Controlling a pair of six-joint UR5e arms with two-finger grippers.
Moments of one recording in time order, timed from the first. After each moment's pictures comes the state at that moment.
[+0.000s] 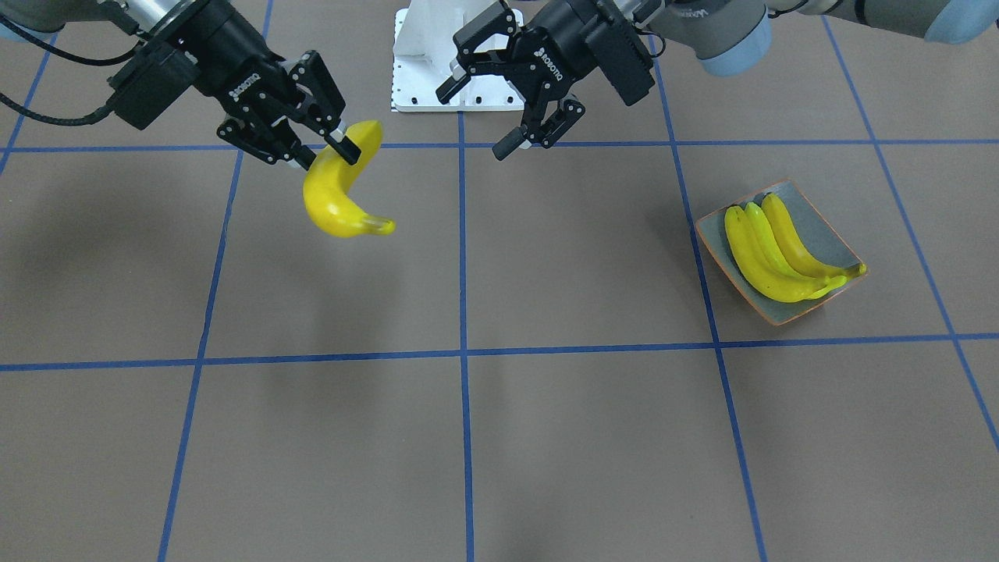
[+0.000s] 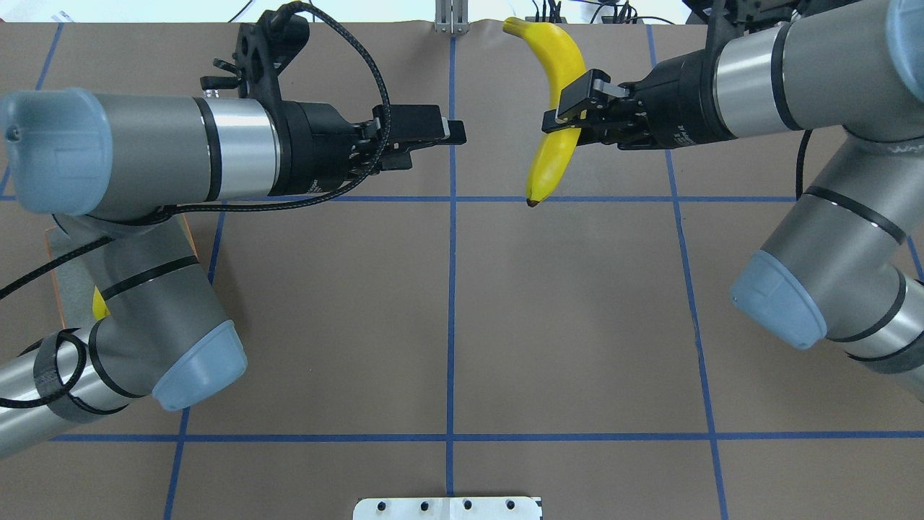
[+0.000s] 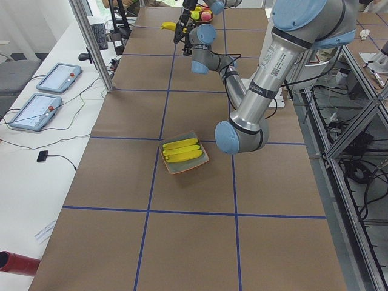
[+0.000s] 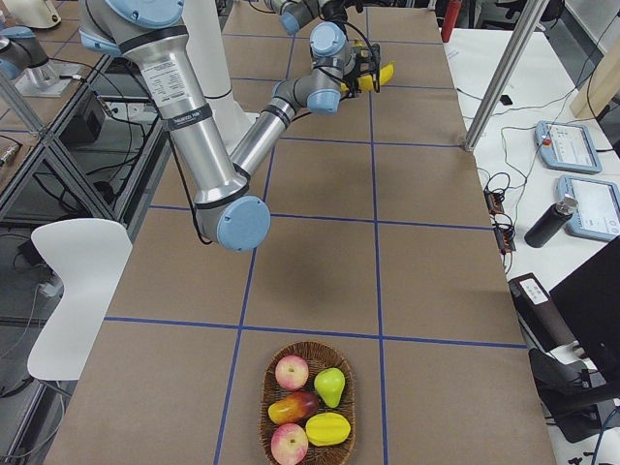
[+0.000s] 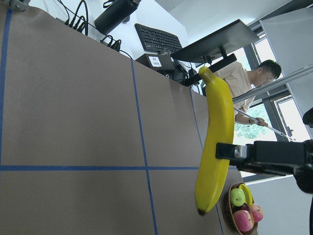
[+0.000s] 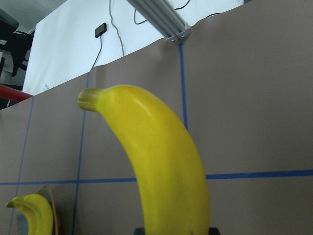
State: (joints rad) left arm -0.65 -2.15 -1.90 -2.41 -1.81 -1.49; right arm 0.83 -1.13 2.04 -1.02 2.06 1.44
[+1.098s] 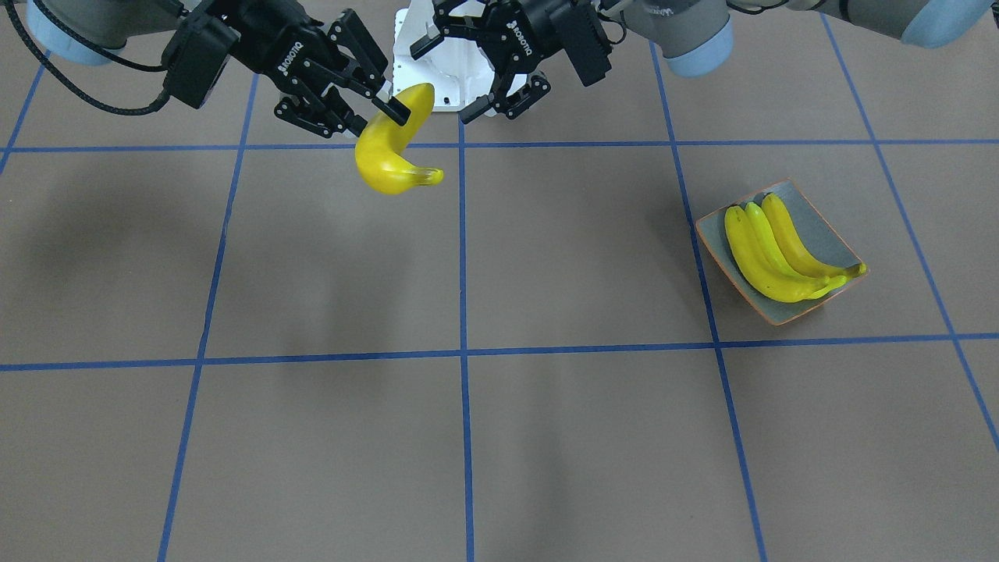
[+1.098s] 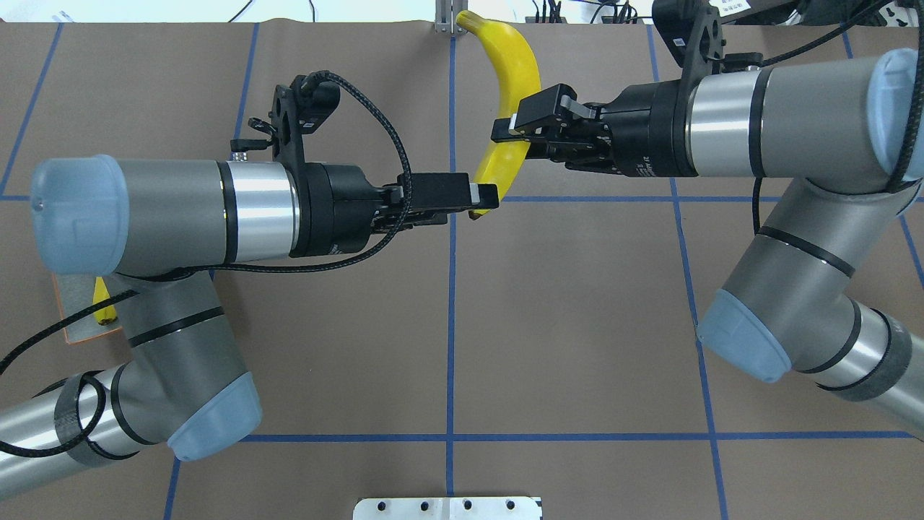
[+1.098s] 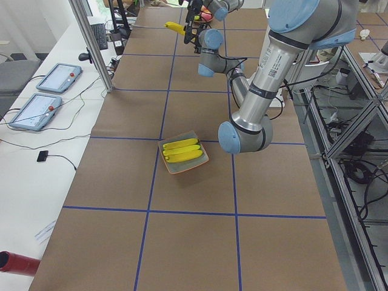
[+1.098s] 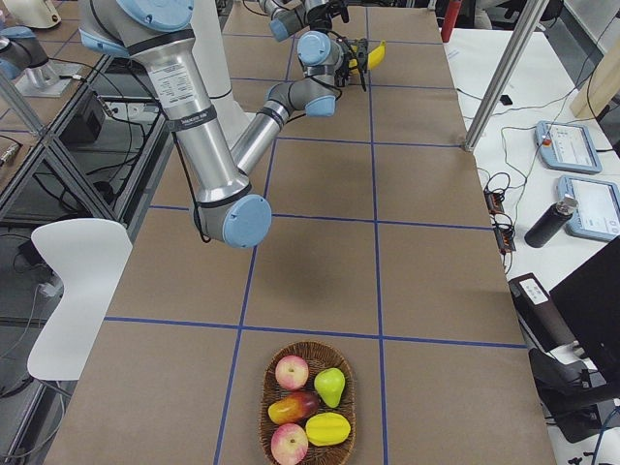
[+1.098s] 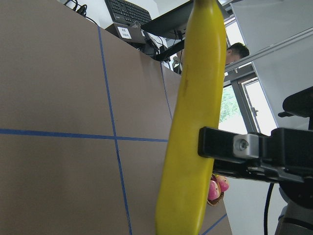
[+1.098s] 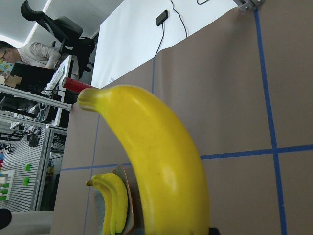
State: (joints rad) left arm -0.55 -2.14 -1.91 -2.54 -1.82 -1.49; right arm 0.75 -1.13 2.00 -0.75 1.96 1.59
